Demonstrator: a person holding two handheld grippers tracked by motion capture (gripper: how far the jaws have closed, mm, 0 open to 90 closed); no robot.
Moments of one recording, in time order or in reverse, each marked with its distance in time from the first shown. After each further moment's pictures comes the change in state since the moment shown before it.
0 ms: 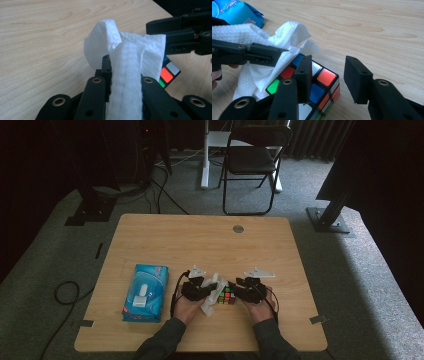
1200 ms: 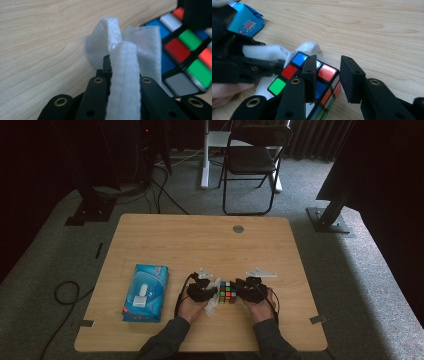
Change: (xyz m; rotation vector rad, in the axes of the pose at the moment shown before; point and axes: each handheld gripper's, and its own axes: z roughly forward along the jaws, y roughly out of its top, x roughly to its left) left arm 0.002 -0.012 0.033 0.141 0.078 0.046; right arm -0.004 -0.002 0.000 -0.001 0.011 0.033
